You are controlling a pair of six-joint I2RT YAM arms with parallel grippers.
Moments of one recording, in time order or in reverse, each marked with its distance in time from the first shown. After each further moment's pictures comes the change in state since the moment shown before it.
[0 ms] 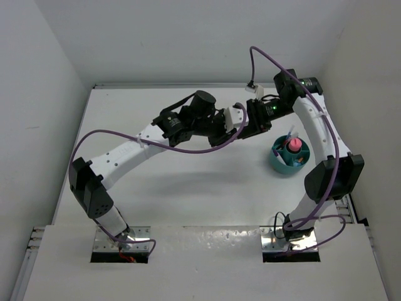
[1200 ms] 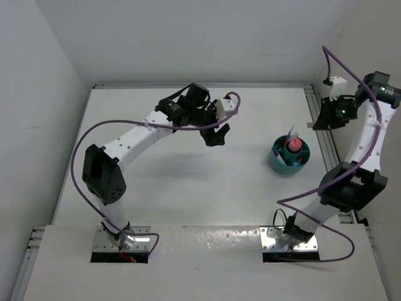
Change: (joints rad) left arm 0.154 0.132 0.080 -0.122 0.111 -0.015; right arm -0.607 -0.058 0.046 0.004 0.352 -0.465
